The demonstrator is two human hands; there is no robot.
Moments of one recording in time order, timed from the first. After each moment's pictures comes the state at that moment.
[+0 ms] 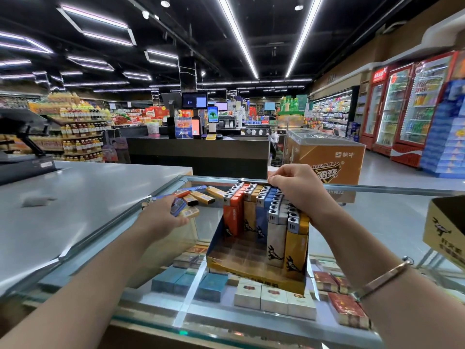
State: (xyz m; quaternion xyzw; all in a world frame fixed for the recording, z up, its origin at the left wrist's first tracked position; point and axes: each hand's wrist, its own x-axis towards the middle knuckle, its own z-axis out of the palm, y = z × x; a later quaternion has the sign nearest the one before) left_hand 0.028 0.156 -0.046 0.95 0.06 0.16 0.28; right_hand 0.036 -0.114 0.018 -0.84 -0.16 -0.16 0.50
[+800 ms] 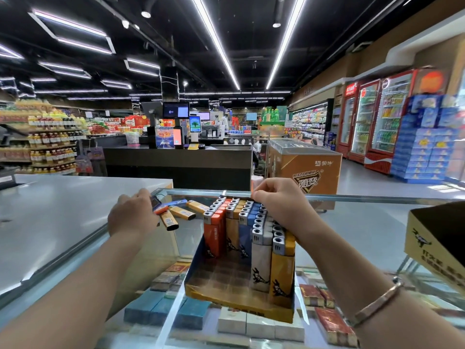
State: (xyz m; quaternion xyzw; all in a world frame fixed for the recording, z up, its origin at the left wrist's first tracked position) left_hand 0.066 0.157 -0.038 0.92 0.18 0.35 0.04; right_hand 0.042 -0.115 0.015 -0.85 -0.18 -0.16 0.47
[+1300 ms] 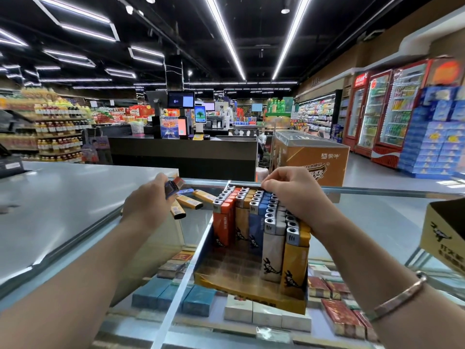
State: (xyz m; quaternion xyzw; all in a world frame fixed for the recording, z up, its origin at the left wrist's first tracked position) left_hand 0.065 0.151 -0.034 0.91 0.05 0.39 0.11; right_hand 0.039 -0.115 0.017 -0.85 -0.18 -0.17 0.47
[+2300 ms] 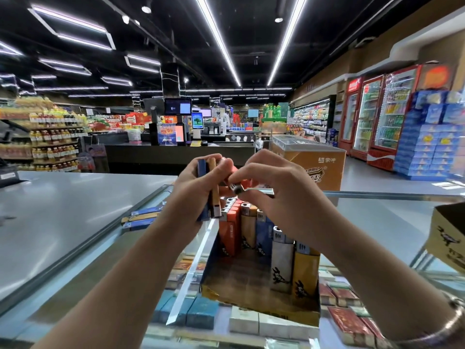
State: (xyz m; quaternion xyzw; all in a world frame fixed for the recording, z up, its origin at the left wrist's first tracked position) left_hand 0.016 0.067 0.019 0.61 -0.18 0.14 0.76; right_hand -0.002 -0.094 0.038 -0.79 -0.43 -0.35 0.26
